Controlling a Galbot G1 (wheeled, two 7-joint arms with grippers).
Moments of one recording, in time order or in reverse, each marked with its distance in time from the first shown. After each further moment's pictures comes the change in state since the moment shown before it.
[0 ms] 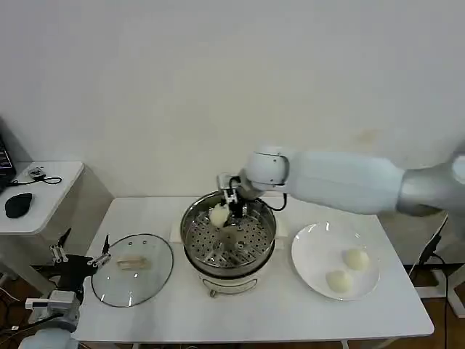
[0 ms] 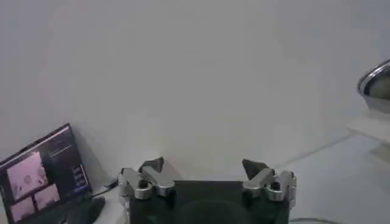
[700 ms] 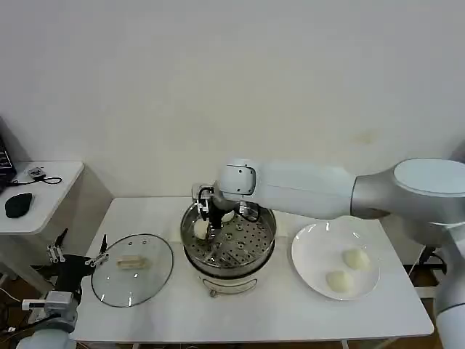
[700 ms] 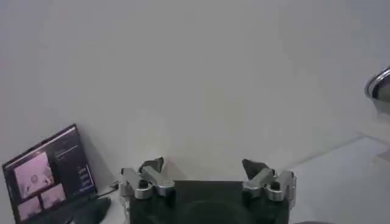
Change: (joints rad) left arm 0.005 -0.005 -0.009 -0.008 -0.004 -0.002 -0.001; right arm -0.055 0.119 -0.006 -0.099 0.029 -0.045 0.014
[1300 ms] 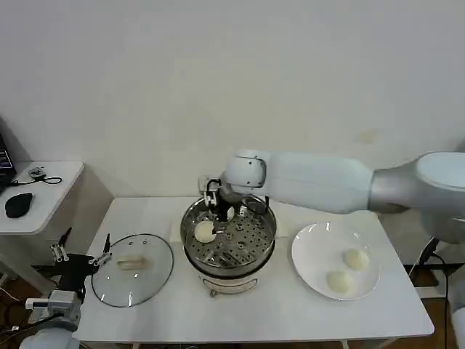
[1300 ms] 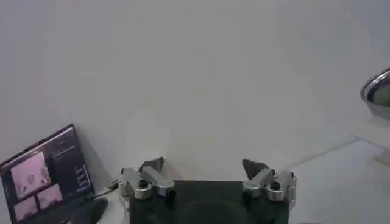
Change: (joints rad) left arm -0.011 0.000 0.021 -0.002 0.003 0.002 0.001; right arm 0.091 -0.150 0.005 0.131 -0.023 0.018 -0.013
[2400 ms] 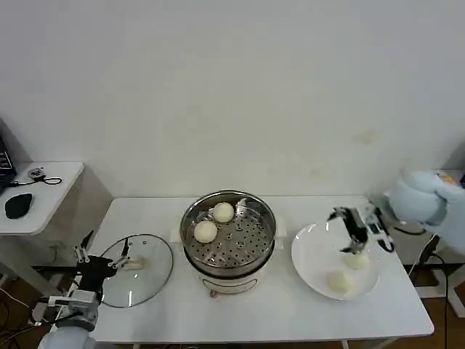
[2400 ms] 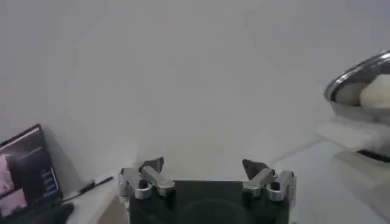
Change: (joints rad) left arm -0.020 0.000 0.088 0.040 0.023 -0.002 0.003; right arm -0.235 -0.881 0.200 0.347 -0.611 0.391 -0.241
